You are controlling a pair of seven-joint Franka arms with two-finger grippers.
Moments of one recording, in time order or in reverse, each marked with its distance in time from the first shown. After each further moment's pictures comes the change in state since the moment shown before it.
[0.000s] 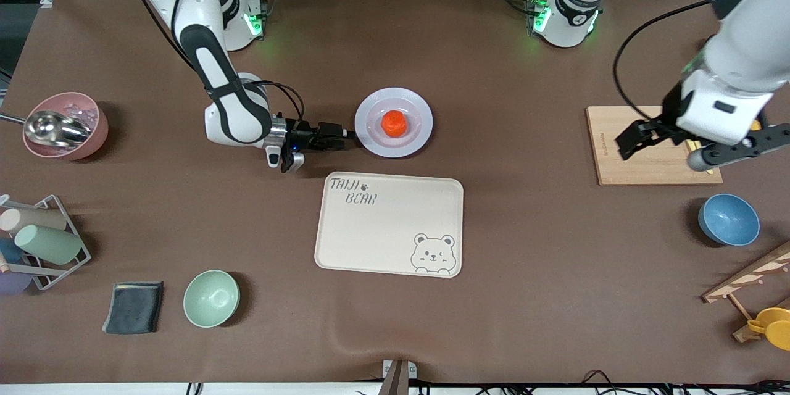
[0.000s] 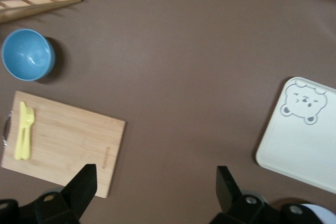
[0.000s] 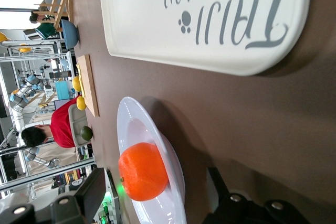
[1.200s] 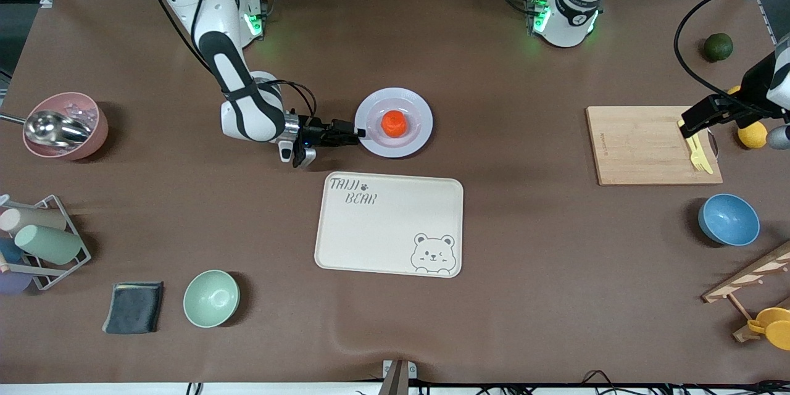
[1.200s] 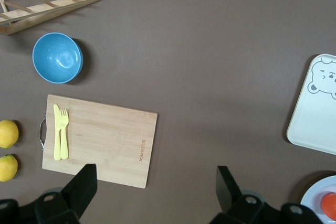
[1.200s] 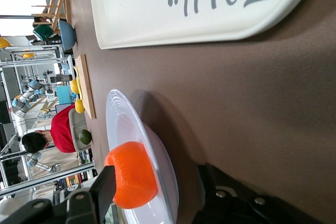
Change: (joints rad) left arm -0.028 -0.049 0.176 -0.002 -0.057 -0.076 0.223; right arm 0.064 0.050 0.000 -0.003 0.134 0.012 -0.071
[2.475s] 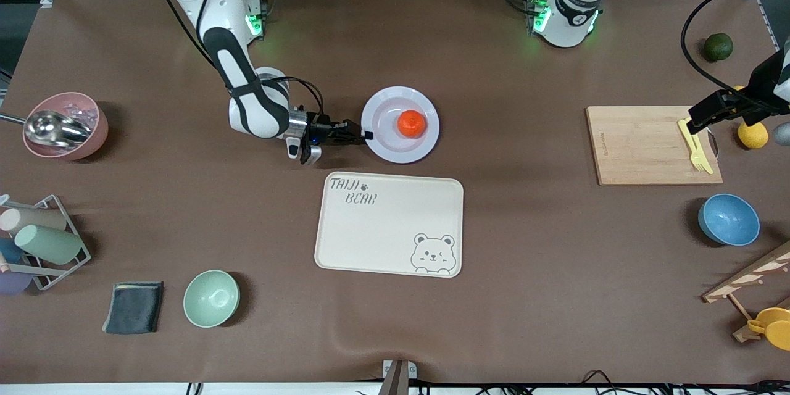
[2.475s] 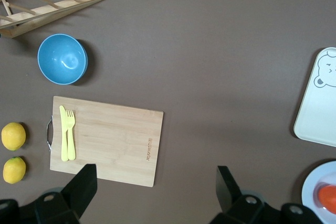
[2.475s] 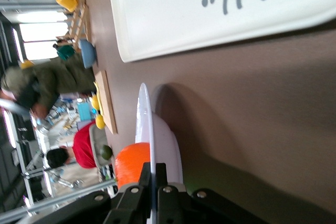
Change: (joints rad) left arm -0.080 -0.012 0.105 -0.012 0.000 -0.004 0.052; right arm 0.045 -0.008 0.011 0.006 0.182 -0.014 -0.005
